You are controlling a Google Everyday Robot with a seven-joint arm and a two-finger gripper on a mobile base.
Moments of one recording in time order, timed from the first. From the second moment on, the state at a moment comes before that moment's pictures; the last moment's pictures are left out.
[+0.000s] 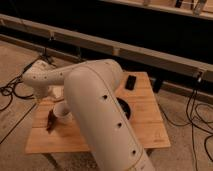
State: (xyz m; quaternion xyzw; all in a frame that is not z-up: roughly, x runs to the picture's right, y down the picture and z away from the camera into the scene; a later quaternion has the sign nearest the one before) arm -0.352 0.067 0.859 -0.28 0.04 0.50 0.82
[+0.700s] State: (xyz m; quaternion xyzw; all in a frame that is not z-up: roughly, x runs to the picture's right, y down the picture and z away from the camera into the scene) arm -0.349 0.059 0.878 -0.27 0.03 0.49 0.83
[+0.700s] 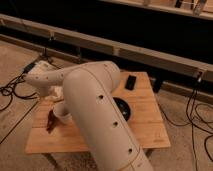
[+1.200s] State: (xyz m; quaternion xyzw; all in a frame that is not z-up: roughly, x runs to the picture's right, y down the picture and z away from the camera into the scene) arm -0.343 0.050 0.884 -0.25 0.03 0.49 0.83
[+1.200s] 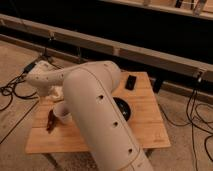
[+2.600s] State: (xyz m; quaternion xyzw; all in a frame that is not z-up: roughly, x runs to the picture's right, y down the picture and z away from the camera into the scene) arm -0.336 0.015 0.982 -0.24 0.07 0.52 0.82
